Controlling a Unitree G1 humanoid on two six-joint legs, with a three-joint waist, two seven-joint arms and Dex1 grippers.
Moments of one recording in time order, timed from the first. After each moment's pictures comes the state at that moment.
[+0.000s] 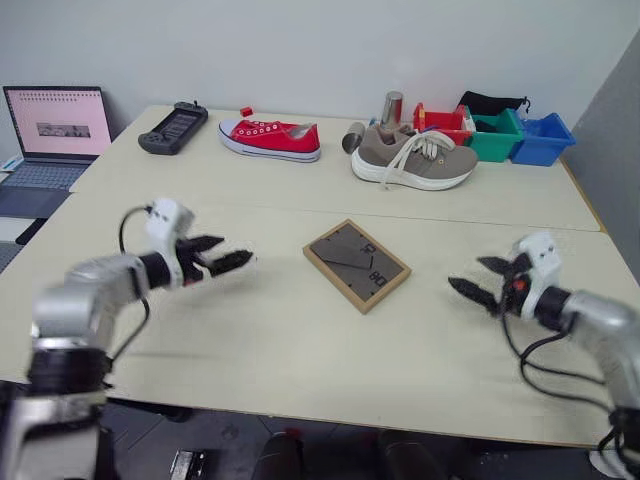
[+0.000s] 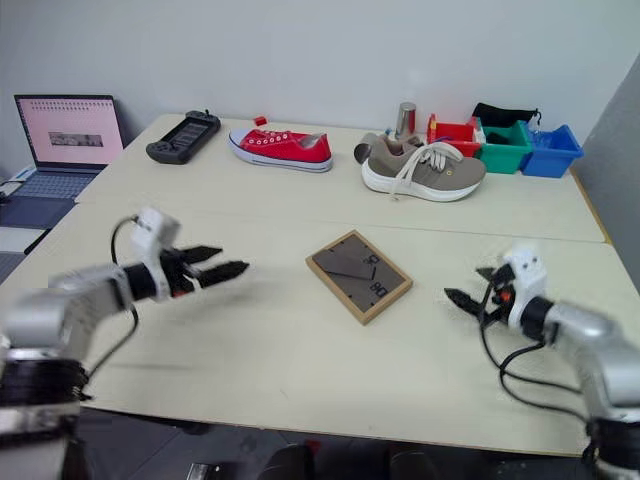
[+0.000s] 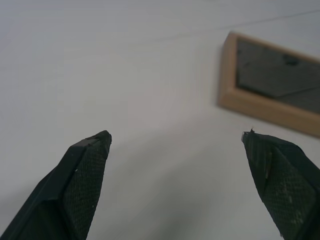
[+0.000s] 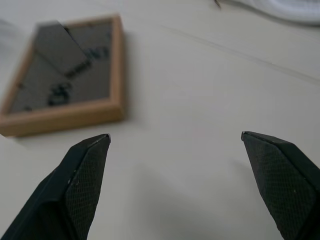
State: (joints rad) left arm -0.58 0.86 0.16 0.14 -0.51 0.79 -0.99; right arm -0.34 -0.78 -0.23 -0.25 0.59 0.81 0.79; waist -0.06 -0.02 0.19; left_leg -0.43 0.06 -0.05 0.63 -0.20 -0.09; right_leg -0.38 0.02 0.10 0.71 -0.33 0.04
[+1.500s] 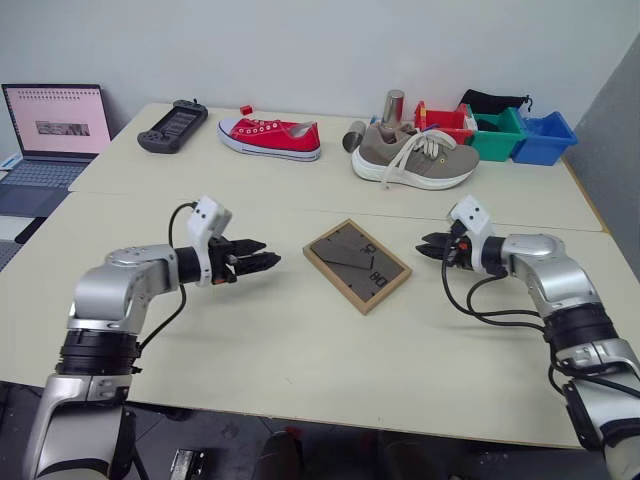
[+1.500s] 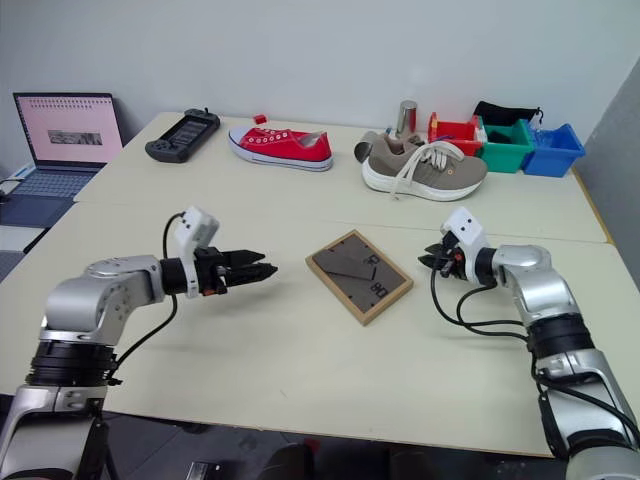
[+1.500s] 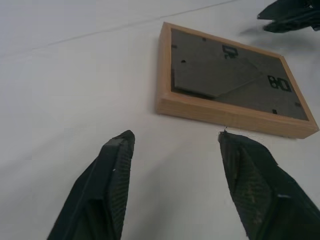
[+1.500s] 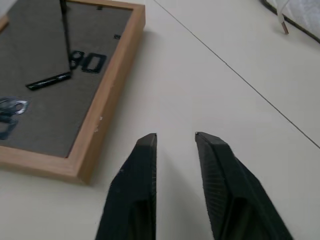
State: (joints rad) left arm -0.56 0.69 0.03 0.14 -0.44 0.76 -0.96; right arm -0.78 -0.57 0.16 0.52 0.13 0.30 0.91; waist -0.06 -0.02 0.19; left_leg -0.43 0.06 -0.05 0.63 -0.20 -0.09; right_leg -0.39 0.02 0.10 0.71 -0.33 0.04
